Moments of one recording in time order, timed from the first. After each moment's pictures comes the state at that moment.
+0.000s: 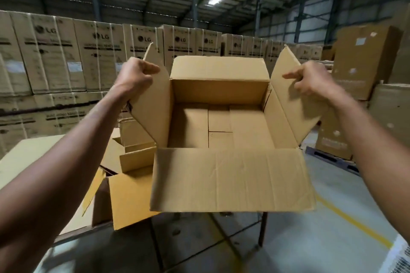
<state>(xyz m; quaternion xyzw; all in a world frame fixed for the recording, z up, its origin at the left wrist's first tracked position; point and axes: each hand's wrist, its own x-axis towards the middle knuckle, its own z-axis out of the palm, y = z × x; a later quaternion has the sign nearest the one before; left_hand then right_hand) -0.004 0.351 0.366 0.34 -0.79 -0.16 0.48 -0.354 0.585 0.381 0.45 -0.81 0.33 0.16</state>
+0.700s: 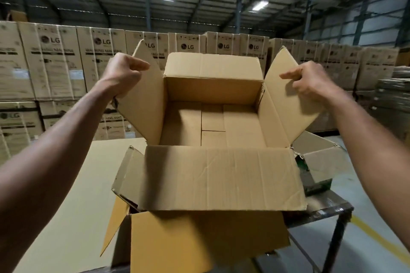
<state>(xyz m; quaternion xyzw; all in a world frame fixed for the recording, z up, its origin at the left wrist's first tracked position) 0.042 0.131 0.402 0.44 -0.75 -0.09 0.49 -0.369 0.289 0.406 0.55 -0.74 0.37 0.10</state>
